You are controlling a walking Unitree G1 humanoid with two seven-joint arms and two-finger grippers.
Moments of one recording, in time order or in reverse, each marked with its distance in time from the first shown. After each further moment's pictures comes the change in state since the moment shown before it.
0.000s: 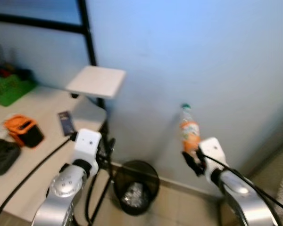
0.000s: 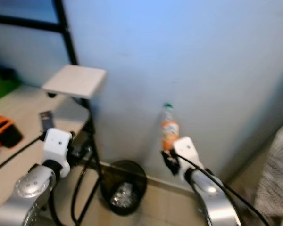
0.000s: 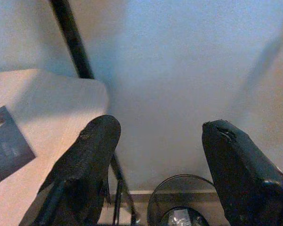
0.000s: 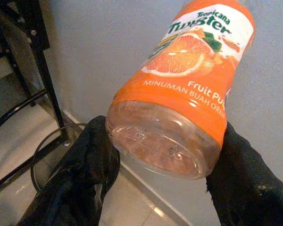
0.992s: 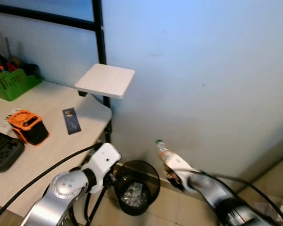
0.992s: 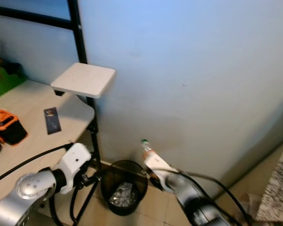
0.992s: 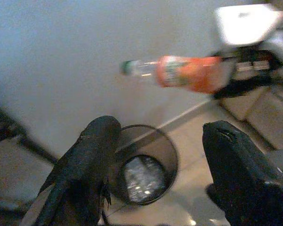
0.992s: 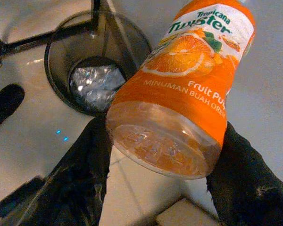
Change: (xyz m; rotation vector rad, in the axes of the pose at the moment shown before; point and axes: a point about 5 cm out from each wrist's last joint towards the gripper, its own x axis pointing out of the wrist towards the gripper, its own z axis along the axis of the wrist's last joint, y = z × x) left arm -0.009 -0.024 -0.007 0.209 0.173 -0.557; right arm 0.081 0.037 -0.045 -0.349 0.384 0.237
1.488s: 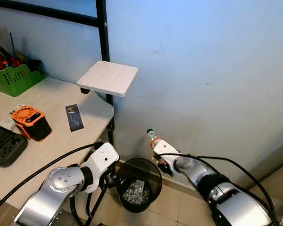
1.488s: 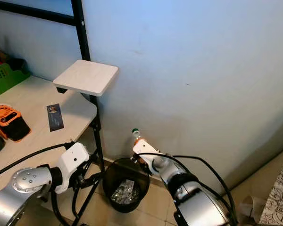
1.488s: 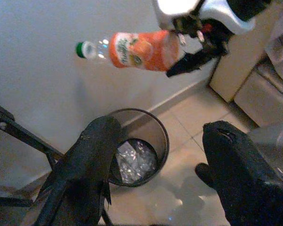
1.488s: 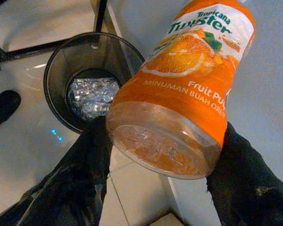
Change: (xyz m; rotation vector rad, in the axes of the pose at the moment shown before) left arm -0.007 0.007 -0.003 0.020 0.065 -0.076; right arm 0.008 -0.007 0.043 -0.044 0.019 -0.011
